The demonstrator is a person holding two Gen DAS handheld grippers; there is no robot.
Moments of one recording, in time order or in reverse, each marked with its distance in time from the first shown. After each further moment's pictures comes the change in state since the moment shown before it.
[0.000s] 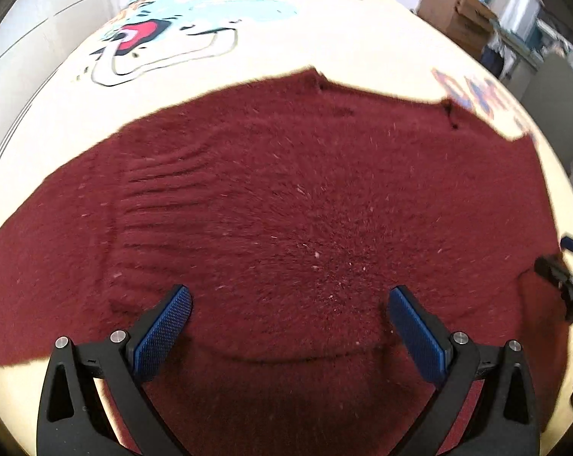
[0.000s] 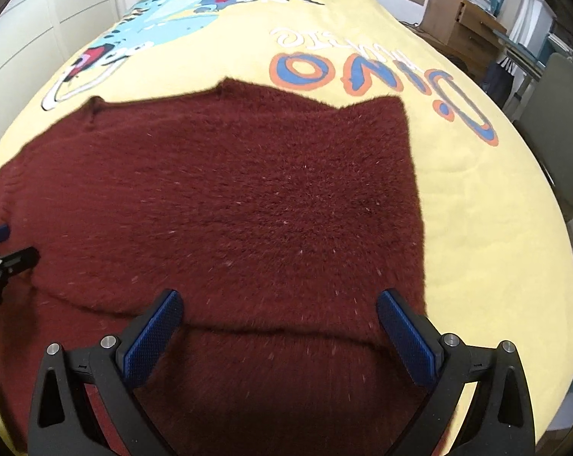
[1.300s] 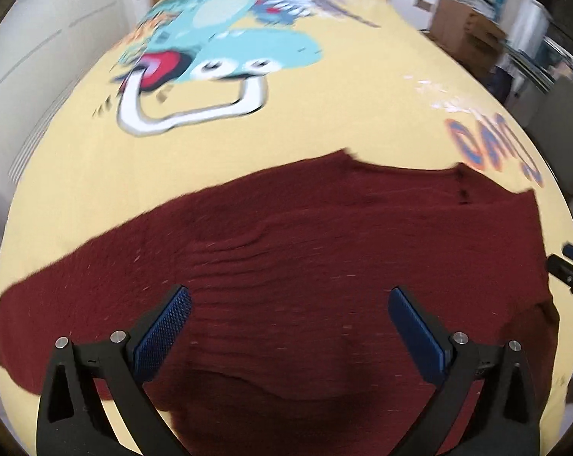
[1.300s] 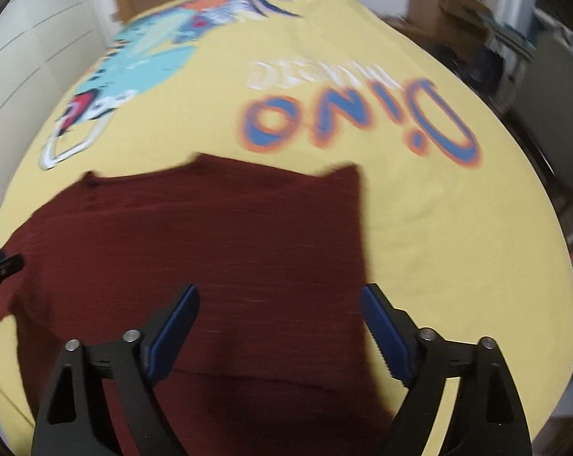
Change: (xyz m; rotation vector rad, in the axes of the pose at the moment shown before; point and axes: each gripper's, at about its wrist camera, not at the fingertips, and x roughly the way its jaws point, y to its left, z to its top) left arm -0.039 0.005 0.042 0.020 -0.059 0.034; right arm -0.029 -0.016 0.054 0.057 -0.044 0.069
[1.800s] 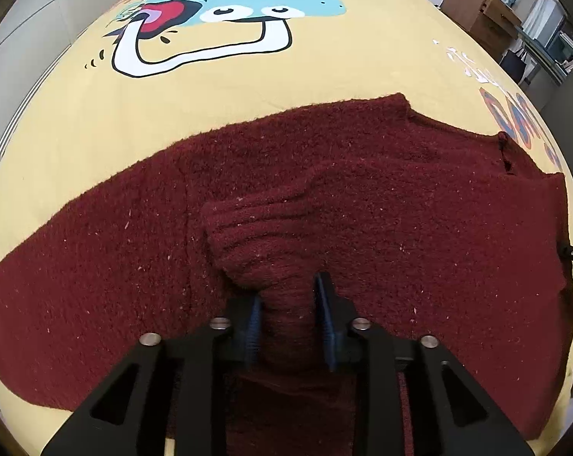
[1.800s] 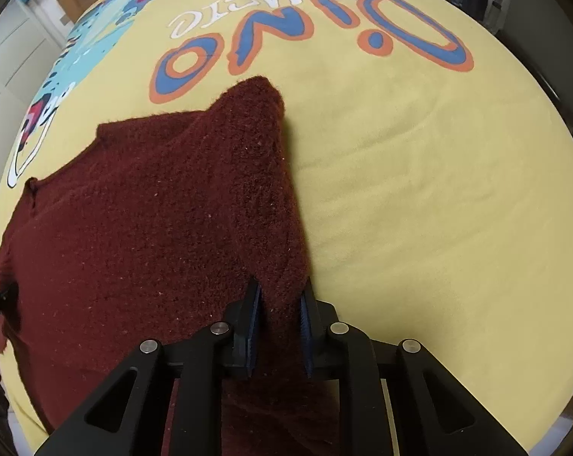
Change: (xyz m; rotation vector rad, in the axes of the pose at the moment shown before) left arm 0.053 0.048 -0.019 -0.041 0.148 -0.009; right arm 0.060 -0.093 -0.017 0.191 0.225 0.003
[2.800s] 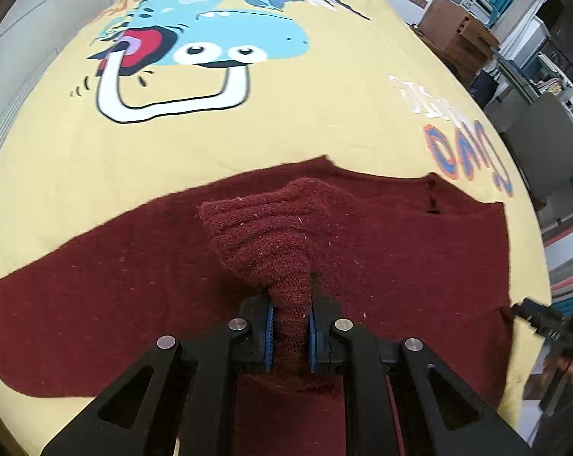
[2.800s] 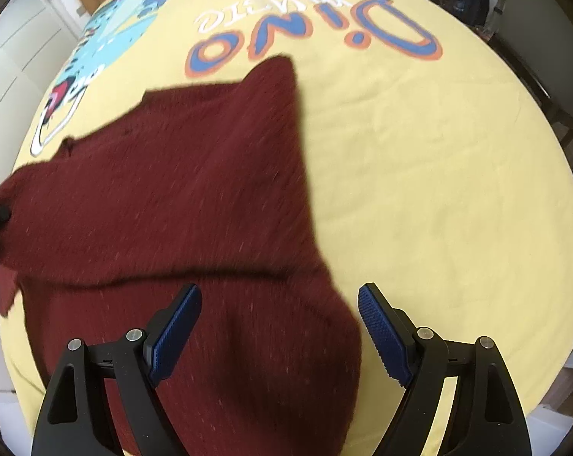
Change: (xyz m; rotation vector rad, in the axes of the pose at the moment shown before) left arm -0.055 -0.027 0.035 -0.020 -0.034 -0.127; right arm -0.050 -0.009 -0.052 -0.009 -0.009 0.017
